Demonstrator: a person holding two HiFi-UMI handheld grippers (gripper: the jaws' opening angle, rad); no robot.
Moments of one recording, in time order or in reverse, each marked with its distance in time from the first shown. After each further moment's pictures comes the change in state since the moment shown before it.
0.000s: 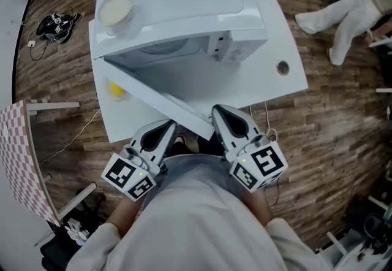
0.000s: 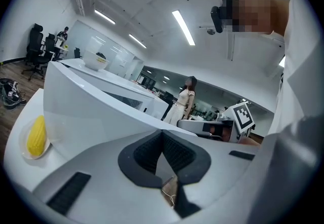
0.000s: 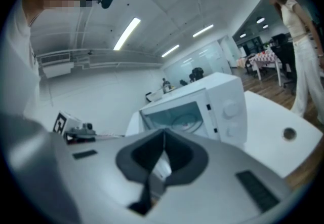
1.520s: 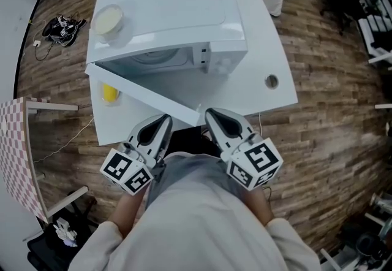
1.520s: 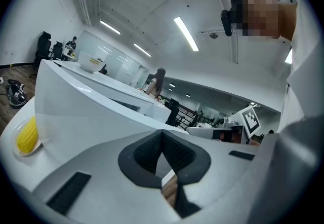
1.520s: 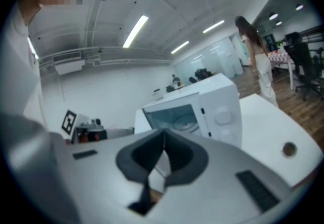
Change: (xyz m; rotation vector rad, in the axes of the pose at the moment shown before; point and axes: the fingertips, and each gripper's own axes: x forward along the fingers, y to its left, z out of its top) left arm 0.044 -0.013 0.009 -0.002 -0.104 0.082; right arm -0.018 -0.033 0.010 -0.064 0.046 0.112
